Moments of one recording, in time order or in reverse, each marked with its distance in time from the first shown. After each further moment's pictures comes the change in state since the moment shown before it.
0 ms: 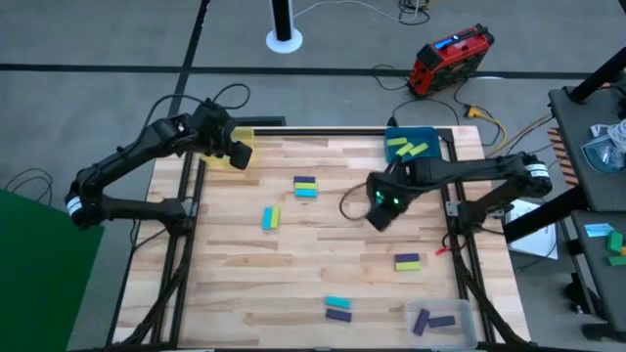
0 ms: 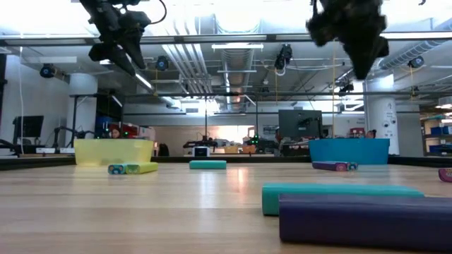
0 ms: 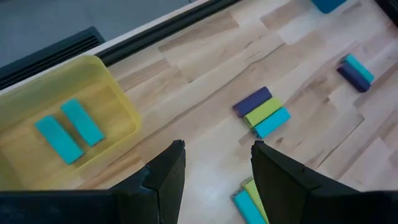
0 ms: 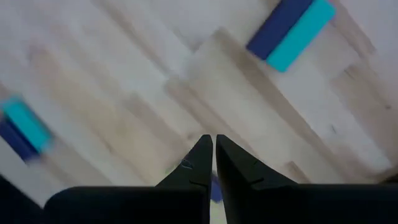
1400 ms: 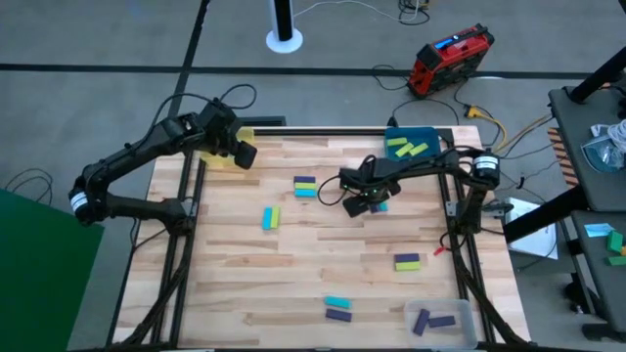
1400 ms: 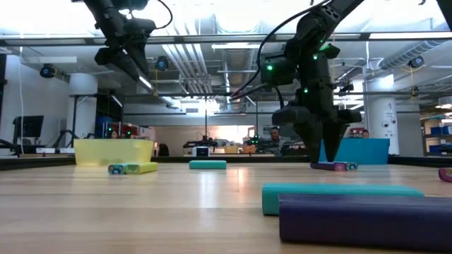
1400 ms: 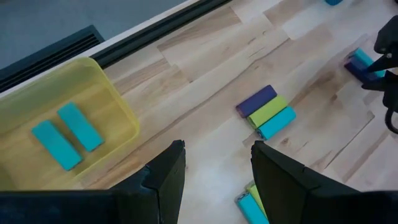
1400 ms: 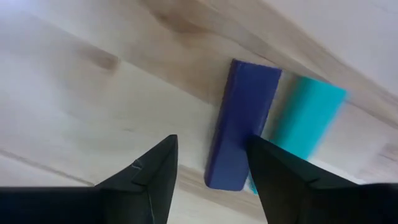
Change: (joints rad) left arm 0.000 0.051 0.000 0.026 -0.004 0.024; right arm -0.244 0.399 -0.107 0.352 0.096 0.129
